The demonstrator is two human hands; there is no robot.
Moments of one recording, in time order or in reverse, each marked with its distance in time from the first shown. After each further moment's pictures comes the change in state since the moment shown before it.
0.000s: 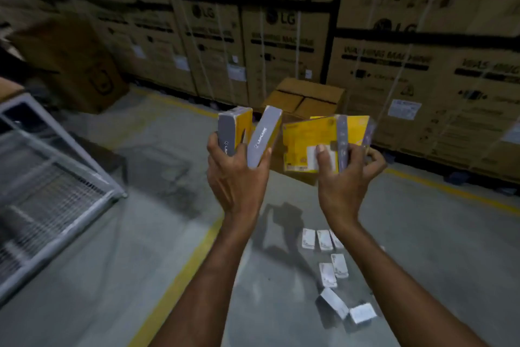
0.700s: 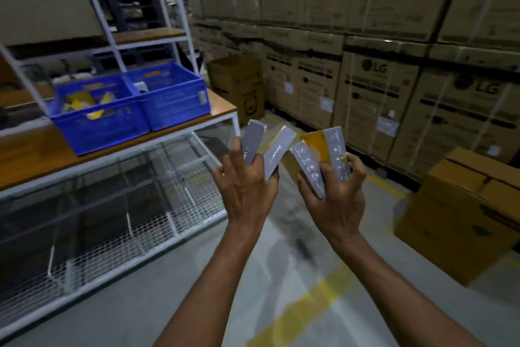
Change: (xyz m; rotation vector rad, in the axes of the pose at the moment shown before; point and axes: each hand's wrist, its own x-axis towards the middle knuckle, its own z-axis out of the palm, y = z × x) left_hand 0.194 -0.383 -0.273 0.528 0.296 0.024; right_hand -0.269 -0.285 0.319 0.003 -0.257 -0.808
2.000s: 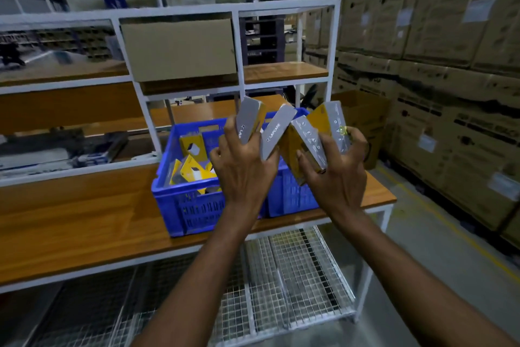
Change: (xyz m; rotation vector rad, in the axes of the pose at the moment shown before) left_hand 0.403 -0.451 0.240 0.299 0.180 -0.255; right_hand 0.272 -0.330 0.575 0.356 -0.071 -0.185
